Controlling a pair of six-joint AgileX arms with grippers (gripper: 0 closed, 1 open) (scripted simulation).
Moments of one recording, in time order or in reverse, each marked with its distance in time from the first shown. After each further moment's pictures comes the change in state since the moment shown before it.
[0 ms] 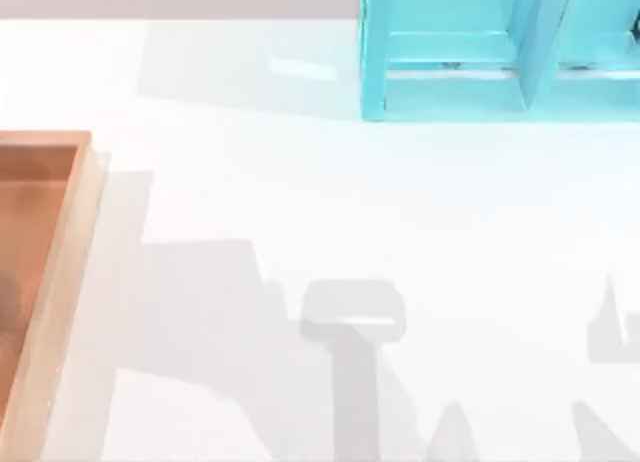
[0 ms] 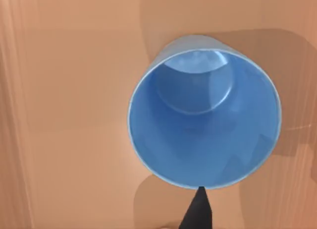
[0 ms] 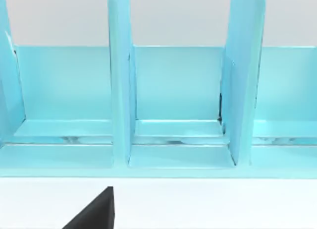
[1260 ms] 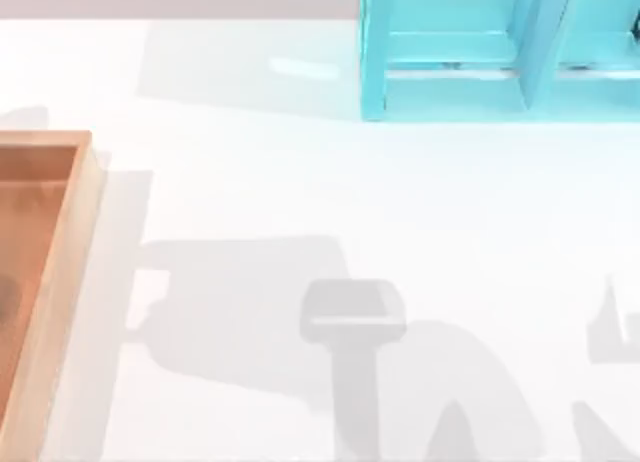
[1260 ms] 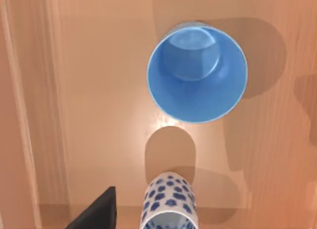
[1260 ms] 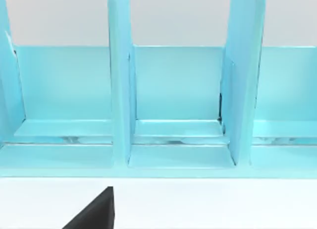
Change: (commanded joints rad) left arm -0.003 0.008 0.293 -0.287 0.000 -0.004; right arm 0.000 0.000 0.000 0.000 0.000 0.000
